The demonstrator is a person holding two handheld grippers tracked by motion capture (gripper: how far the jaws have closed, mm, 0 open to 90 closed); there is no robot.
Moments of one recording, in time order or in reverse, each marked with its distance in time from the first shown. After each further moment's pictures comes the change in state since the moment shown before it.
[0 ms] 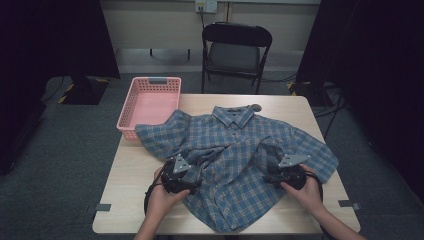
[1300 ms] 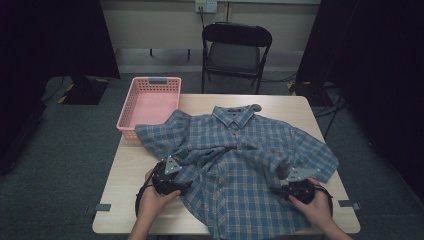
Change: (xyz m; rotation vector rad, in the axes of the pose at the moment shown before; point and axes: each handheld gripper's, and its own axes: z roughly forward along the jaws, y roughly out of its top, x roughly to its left) left arm 0.012 -0.015 -0.011 0.042 0.058 0.007; right arm 0.027 -0.025 -0.030 0.023 0.066 0.010
